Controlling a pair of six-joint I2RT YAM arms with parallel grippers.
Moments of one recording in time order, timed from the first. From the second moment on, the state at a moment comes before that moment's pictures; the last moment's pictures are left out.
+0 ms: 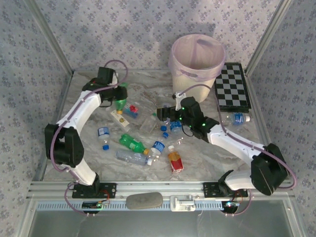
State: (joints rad) left arm -0.28 1.65 1.44 -0.65 0.10 -0.34; right arm 0.69 1.35 0.89 0.04 0.00 0.36
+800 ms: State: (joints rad) left arm -0.51 1.58 1.18 -0.08 0.33 -0.88; right arm 0.66 1.56 0.92 0.26 -0.12 0.36
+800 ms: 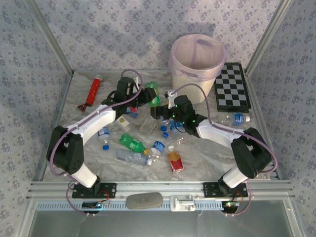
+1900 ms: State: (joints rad) left arm -0.34 1.36 1.09 -0.09 0.35 -0.85; right arm 0.65 1.55 1.09 -0.01 -0.08 0.22
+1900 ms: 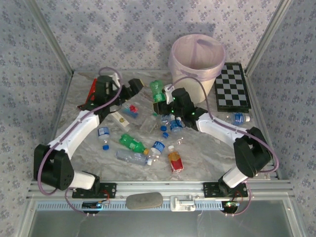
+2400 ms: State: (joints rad) left arm -0.21 1.21 0.89 -0.20 0.20 -0.70; right arm 0.46 1.53 1.59 -0.26 0.14 0.10
